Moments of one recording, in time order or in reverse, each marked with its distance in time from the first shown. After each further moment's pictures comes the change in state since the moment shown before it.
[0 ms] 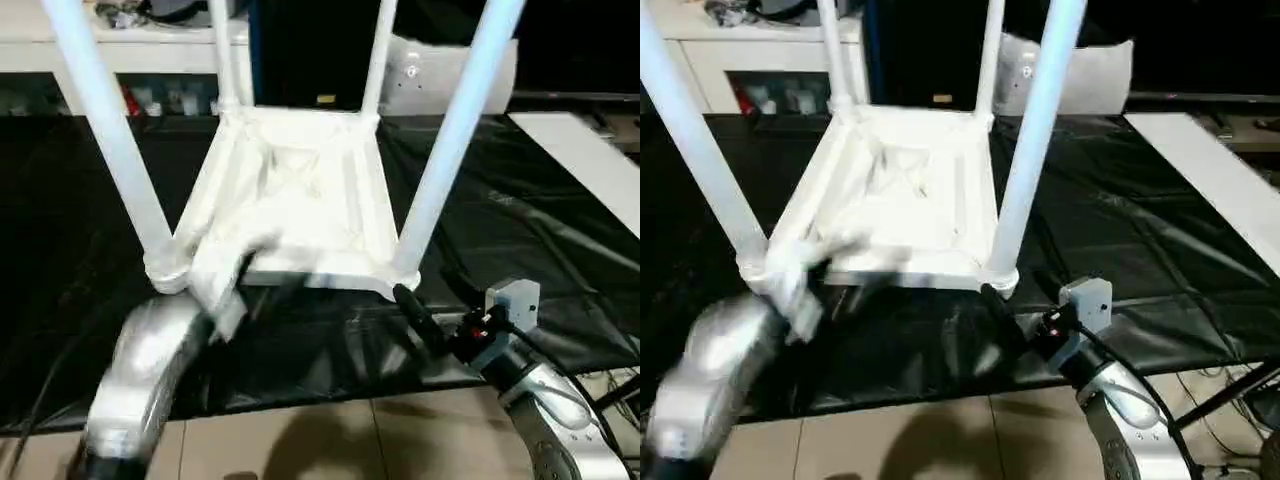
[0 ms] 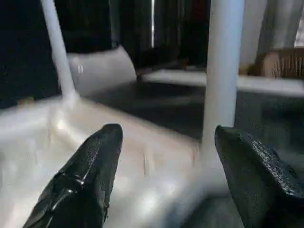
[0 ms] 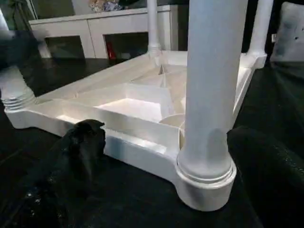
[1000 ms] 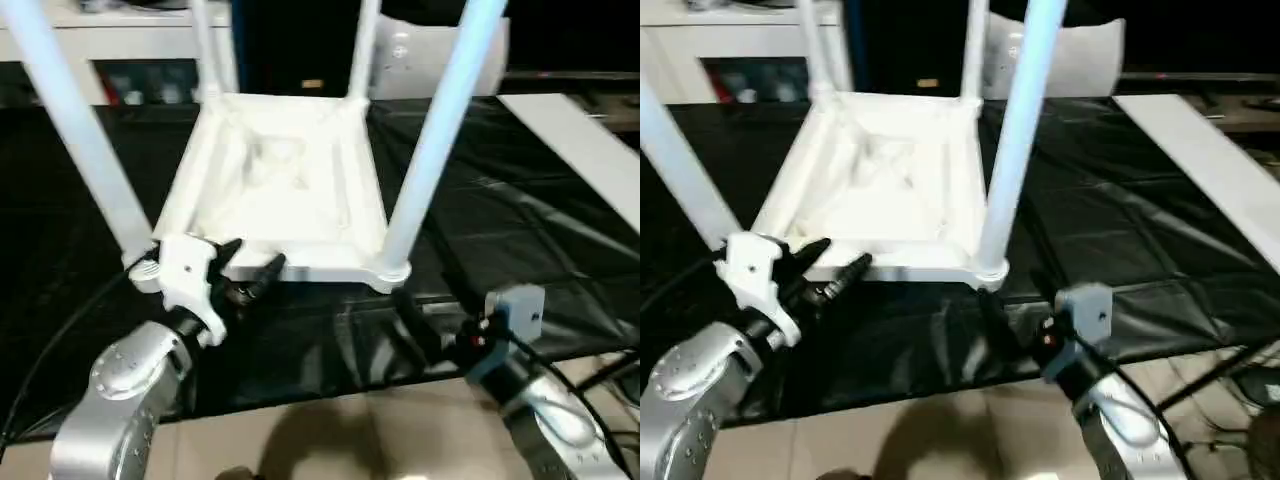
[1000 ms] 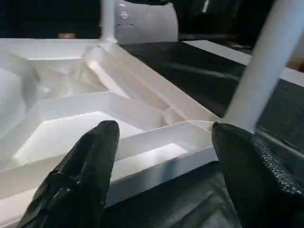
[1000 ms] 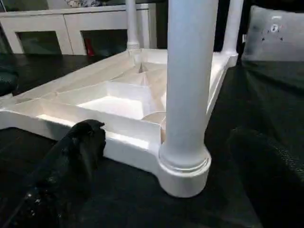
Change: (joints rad) left arm 0.251 -0.029 0.043 -0.308 -0.016 0.317 0.252; right arm 0.057 -0.004 0.019 -0.182 -0.032 0.089 -0.118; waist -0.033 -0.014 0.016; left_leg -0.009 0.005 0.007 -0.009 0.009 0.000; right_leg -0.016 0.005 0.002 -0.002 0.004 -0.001
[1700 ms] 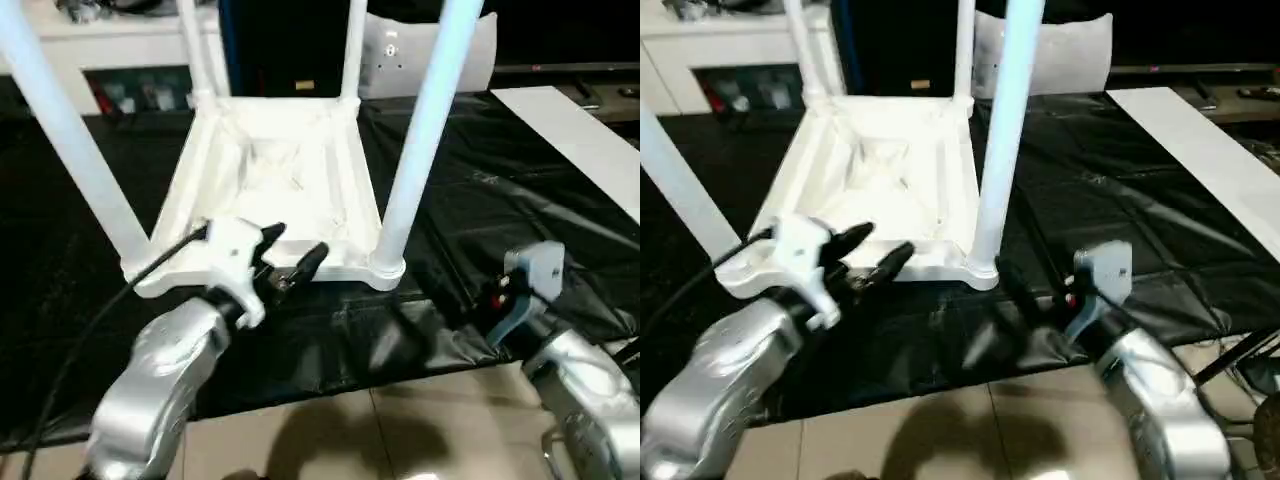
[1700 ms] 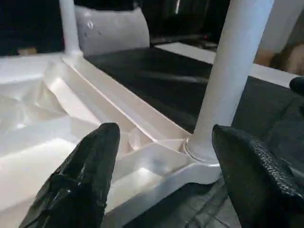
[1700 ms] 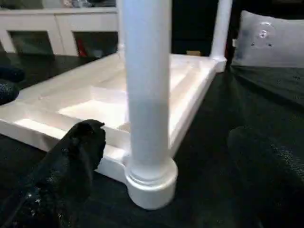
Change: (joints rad) left arm -0.142 -0.047 -0.082 0.138 0.012 -0.019 -0.001; right arm -0.152 -0.116 -0.071 0.042 0.057 0.130 0.021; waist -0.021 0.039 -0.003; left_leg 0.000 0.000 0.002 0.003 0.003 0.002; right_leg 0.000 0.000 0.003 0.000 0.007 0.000
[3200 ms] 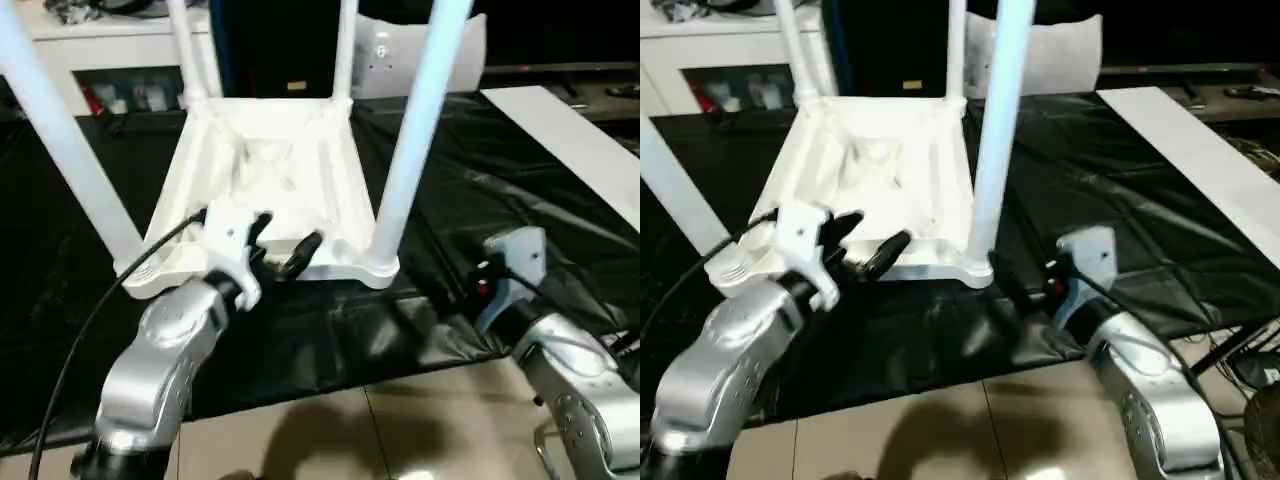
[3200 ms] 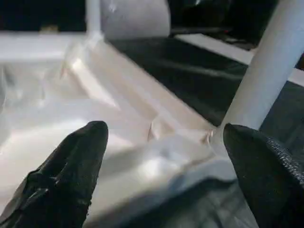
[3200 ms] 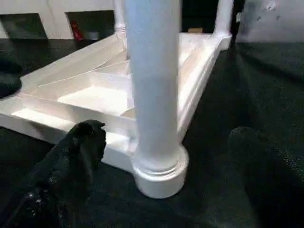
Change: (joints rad) left arm -0.005 -0.017 0.077 -0.012 -0.036 0.089 0.076; right arm -0.050 0.023 0.043 -0.023 0.017 0.156 -0.061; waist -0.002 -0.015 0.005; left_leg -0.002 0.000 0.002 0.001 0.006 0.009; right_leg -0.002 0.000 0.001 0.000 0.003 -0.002
